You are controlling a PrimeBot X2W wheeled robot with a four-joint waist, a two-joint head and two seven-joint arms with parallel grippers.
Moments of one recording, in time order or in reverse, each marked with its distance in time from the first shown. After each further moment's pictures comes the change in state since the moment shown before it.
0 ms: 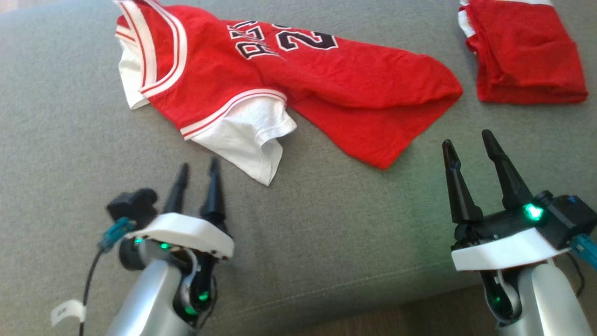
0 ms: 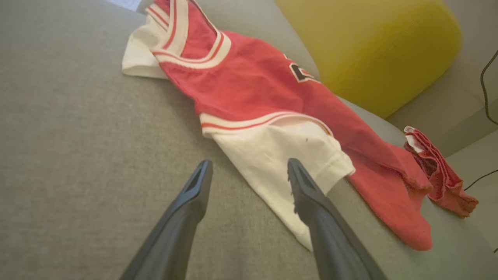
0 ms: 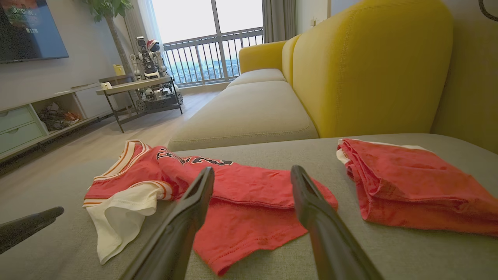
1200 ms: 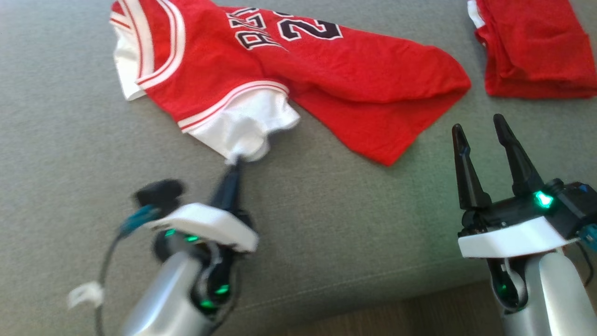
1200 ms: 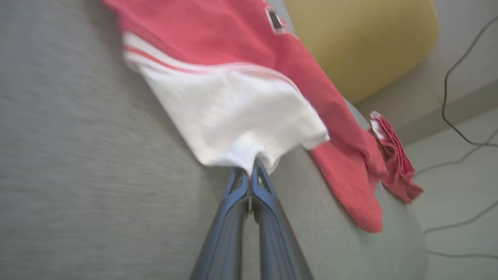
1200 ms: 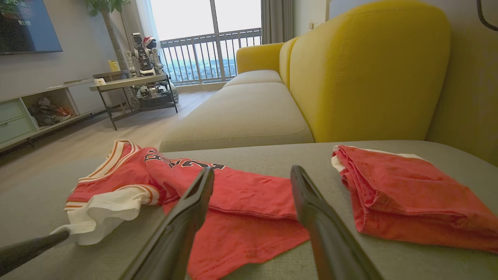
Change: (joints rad) left arm -0.071 -0.043 -0.137 0.054 -0.186 -0.047 0.053; right arm -0.040 0.000 -0.027 -0.009 -0.026 0.000 0.000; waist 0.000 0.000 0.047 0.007
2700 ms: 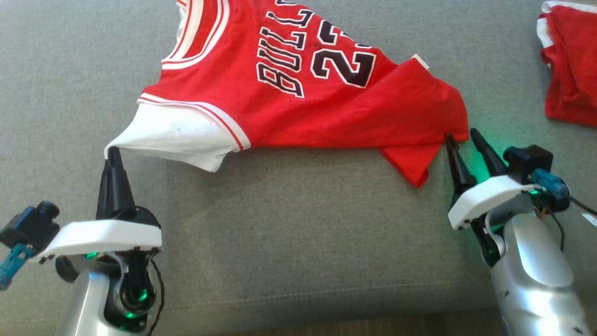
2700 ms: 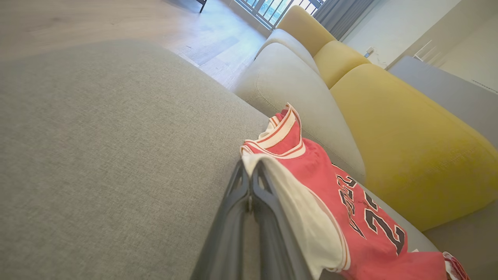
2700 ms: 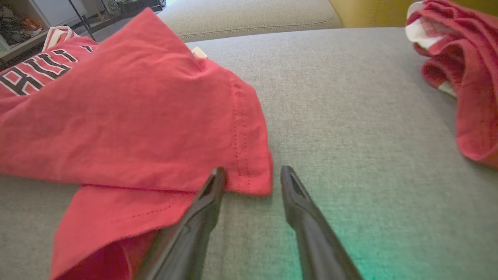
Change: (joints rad) left arm 0.195 0.084 0.356 -0.321 0.020 0.067 -0.059; right arm -0.323 -0.002 -0.093 0.700 -0.131 0.000 0.001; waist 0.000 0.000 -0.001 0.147
